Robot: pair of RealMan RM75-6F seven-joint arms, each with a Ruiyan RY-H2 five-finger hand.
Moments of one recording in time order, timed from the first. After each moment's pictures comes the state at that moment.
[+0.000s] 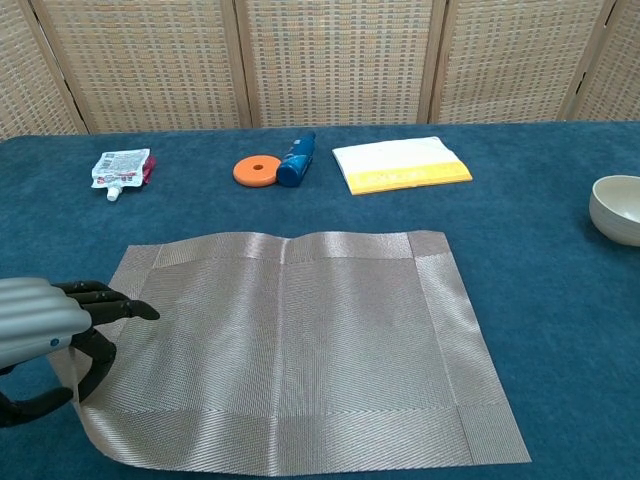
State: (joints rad) left arm -0.59 -1.27 0.18 -1.87 1.25 0.94 0.64; right arm 0.11 -1.15 0.04 -1.59 -1.68 1.61 0.02
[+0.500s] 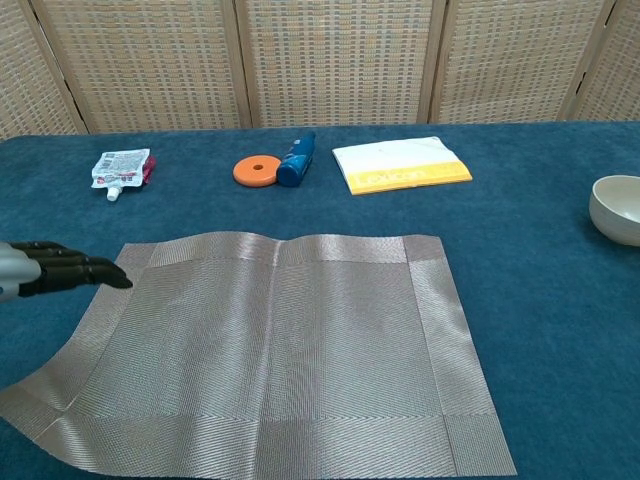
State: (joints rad) left arm -0.57 -1.11 0.18 -1.97 1.34 0.99 0.47; right arm 0.11 -1.15 0.04 -1.58 -1.67 1.60 0.01
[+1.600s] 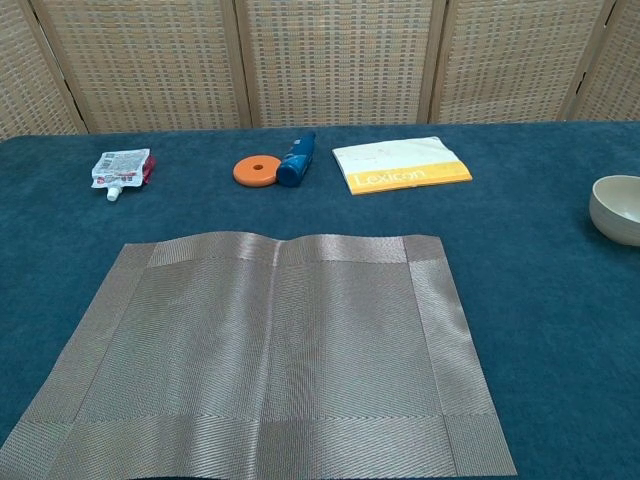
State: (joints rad) left arm -0.34 -1.10 -0.01 -1.93 1.34 1.40 0.35; right arm 0.42 -1.31 0.20 -1.20 -1.10 0.88 -0.04
